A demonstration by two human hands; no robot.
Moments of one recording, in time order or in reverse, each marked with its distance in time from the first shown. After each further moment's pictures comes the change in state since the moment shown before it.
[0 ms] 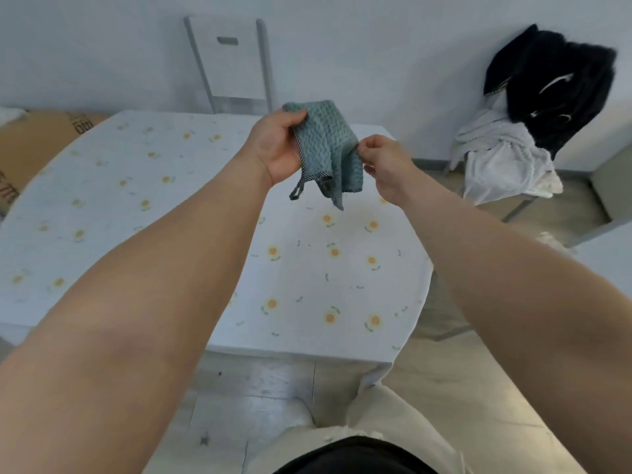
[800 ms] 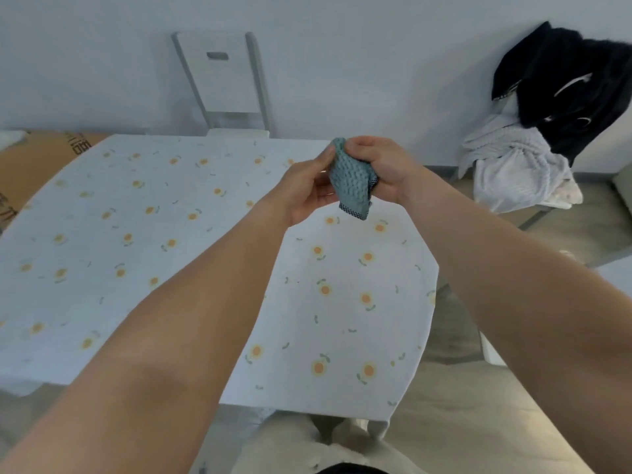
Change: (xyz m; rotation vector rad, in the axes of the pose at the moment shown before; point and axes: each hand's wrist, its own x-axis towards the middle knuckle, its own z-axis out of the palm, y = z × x) left_hand 0.106 -0.057 0.025 0.358 -0.012 -0.150; right_hand 0.095 -0.030 -0.041 0.294 -0.285 0.099
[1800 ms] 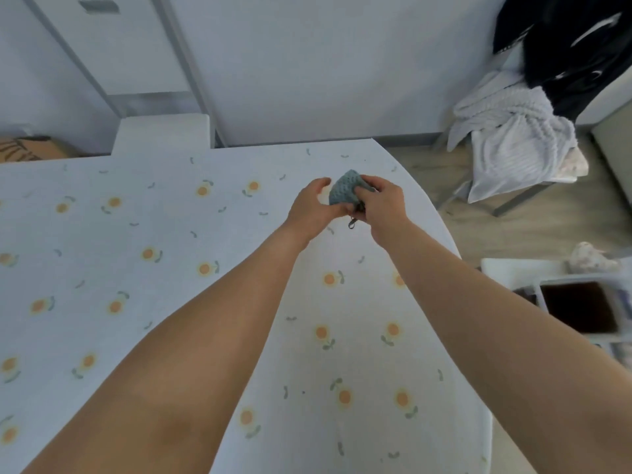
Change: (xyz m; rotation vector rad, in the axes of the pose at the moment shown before) left_hand 0.297 -0.056 -0.079 0.699 0.036 0.007; right_hand 0.250 0.107 -0.097 -0.076 0.726 0.074
